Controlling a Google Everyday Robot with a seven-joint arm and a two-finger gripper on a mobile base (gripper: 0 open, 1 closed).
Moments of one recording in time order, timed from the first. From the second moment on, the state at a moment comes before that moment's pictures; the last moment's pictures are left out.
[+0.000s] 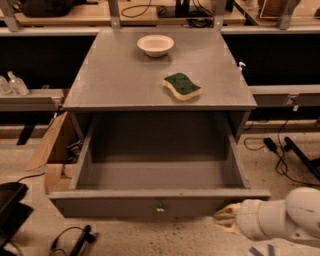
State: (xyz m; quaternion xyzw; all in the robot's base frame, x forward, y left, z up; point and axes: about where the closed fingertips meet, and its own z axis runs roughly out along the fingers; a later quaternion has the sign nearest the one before) arm 0.393 -0.190 0.589 -0.60 0.73 0.11 0.31
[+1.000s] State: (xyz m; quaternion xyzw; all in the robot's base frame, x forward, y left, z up) arm 0.434 -0.178 0.581 -0.61 0.71 0.13 0.33
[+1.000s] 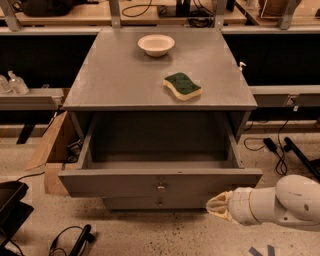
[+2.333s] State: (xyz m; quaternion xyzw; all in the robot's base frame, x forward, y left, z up) arm 0.535 -0.186 0.579 -0.65 0.67 0.13 0.34
